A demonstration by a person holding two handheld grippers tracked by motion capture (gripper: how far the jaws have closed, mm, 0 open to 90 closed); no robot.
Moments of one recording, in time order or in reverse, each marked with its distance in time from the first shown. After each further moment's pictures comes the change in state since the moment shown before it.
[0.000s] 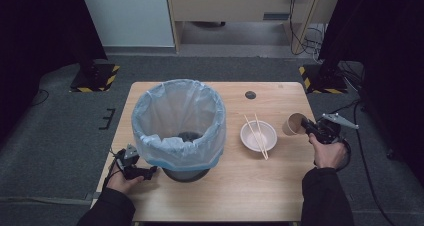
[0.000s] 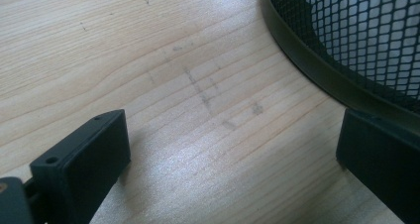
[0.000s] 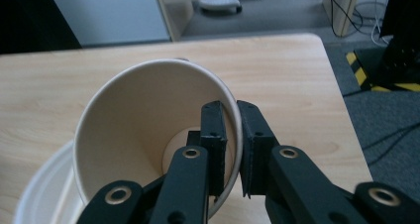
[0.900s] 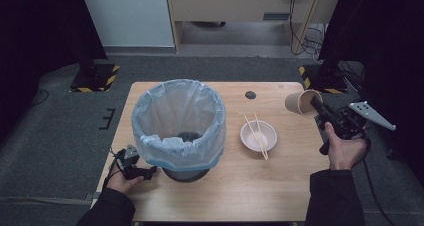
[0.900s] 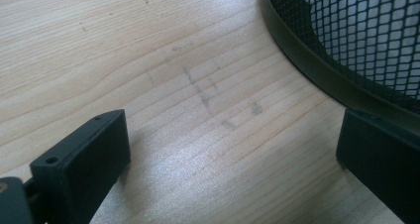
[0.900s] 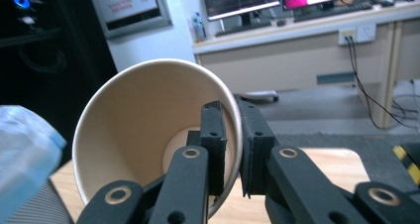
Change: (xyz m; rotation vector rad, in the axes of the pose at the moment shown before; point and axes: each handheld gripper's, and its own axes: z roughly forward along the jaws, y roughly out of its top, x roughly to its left) left arm 0.000 0.000 0.000 0.001 0.001 0.000; right arm 0.037 0.066 -0.077 -0.343 0.166 0.015
